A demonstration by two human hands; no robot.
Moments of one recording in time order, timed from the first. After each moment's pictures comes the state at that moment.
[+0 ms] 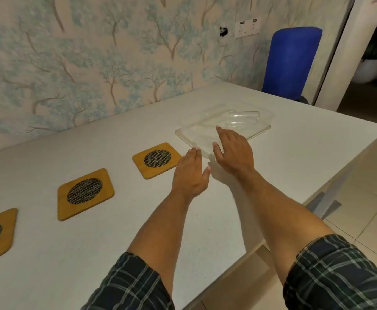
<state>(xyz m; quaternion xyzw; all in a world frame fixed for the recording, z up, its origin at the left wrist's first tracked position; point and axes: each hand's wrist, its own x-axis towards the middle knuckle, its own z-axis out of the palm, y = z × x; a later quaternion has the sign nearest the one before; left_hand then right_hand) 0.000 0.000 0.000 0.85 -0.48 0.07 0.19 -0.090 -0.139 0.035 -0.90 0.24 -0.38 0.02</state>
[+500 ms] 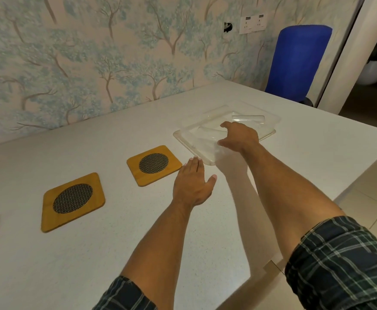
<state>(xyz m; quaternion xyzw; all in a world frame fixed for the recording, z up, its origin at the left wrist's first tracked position) 0.011 -0.021 -0.014 0.88 -0.46 -0.02 0.15 -0.038 -0.213 0.081 -0.92 0.36 -0.11 0.10</state>
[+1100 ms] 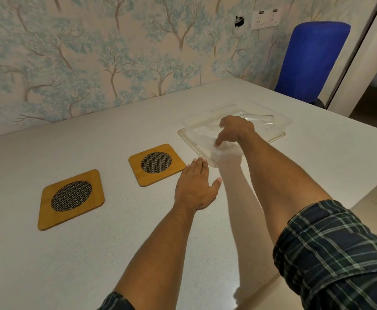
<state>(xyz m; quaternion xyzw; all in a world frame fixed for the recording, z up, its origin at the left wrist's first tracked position) 0.013 -0.023 -0.017 0.89 -0.45 -0.01 0.12 0.003 -0.220 0.103 -0.93 0.34 -0.03 0.13</state>
